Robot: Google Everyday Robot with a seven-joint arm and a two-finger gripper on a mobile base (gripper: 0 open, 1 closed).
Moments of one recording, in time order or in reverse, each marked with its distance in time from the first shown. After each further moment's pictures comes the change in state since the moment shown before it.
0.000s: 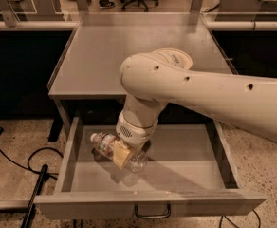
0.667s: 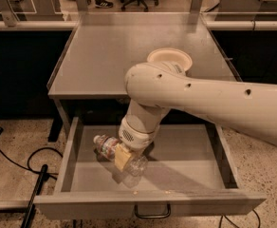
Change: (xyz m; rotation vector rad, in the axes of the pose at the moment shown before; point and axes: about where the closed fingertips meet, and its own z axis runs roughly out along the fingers) arm 0.002 -0.006 0.019 -0.020 -0.014 0.041
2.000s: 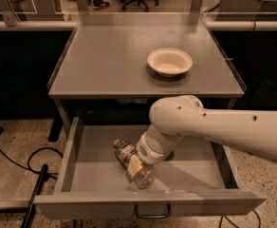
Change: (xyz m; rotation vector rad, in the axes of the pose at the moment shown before) arm 0.025 -0.056 0.071 0.000 -0.119 0.222
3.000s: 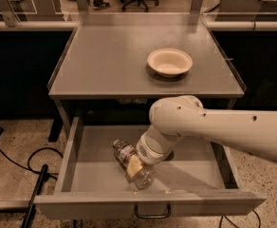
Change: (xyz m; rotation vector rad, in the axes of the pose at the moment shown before) arm 0.000 0.000 0.000 0.000 -0.001 0.000
